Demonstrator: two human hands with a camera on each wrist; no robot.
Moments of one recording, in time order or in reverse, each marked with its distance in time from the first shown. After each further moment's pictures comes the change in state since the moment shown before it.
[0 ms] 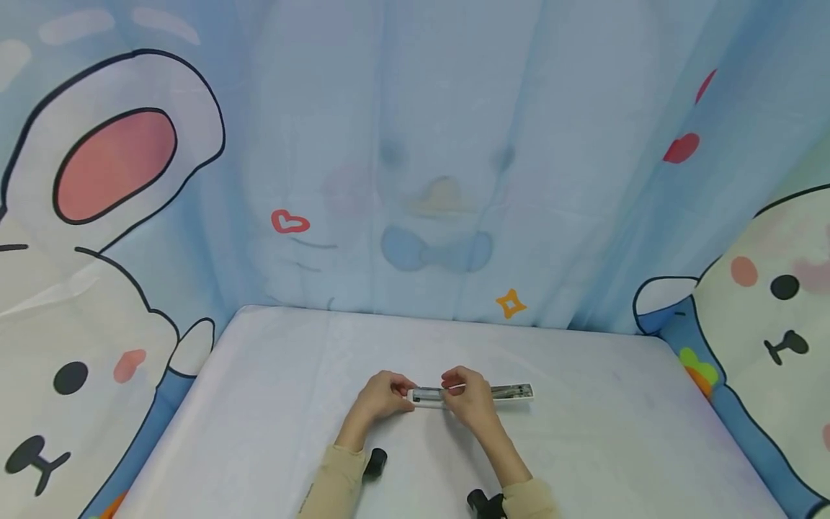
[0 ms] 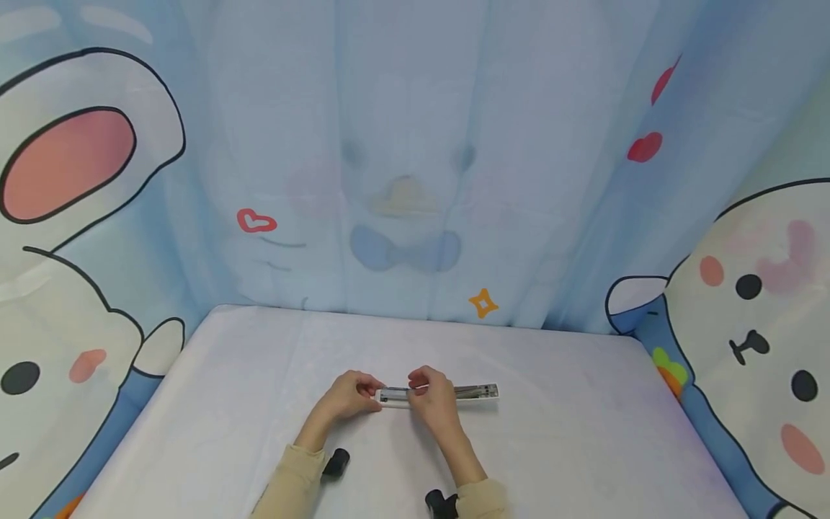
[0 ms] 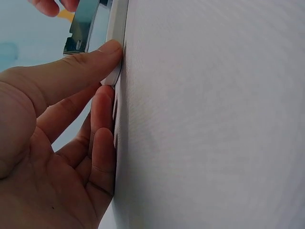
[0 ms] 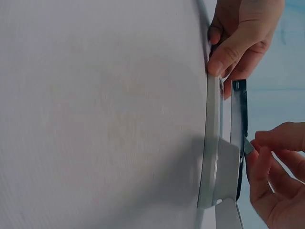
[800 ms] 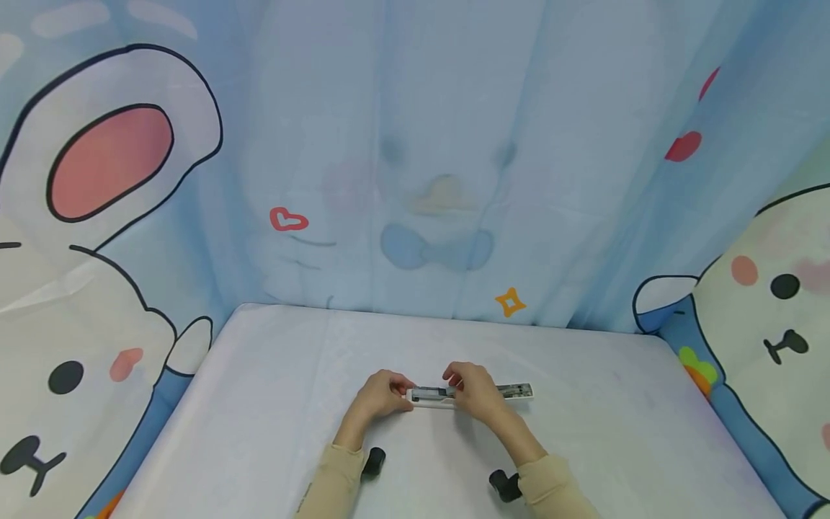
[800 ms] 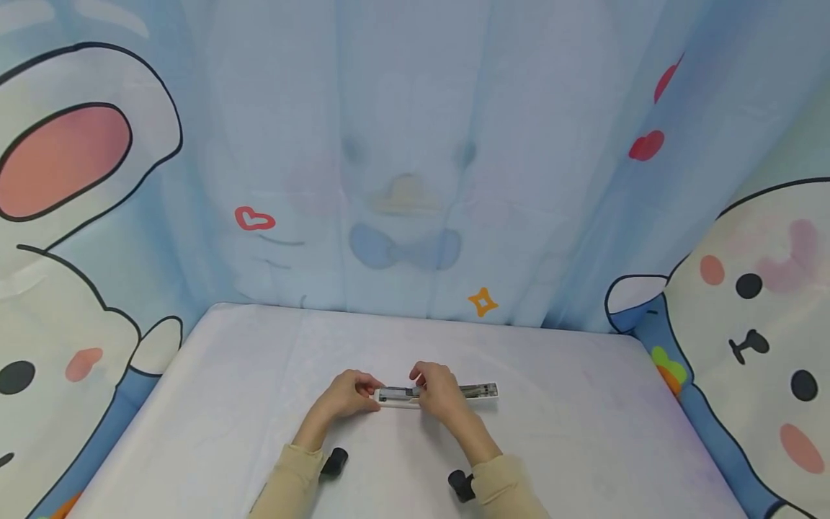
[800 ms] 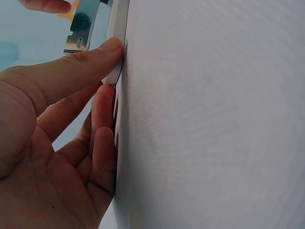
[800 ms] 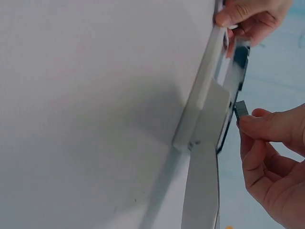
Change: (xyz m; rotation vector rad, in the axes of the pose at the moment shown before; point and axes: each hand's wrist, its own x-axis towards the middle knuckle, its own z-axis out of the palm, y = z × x) left_hand -0.002 0.002 -0.001 -0.022 -0.015 -0.010; right_hand 0.013 -0.002 -0.024 -0.265 -0.249 -0.202
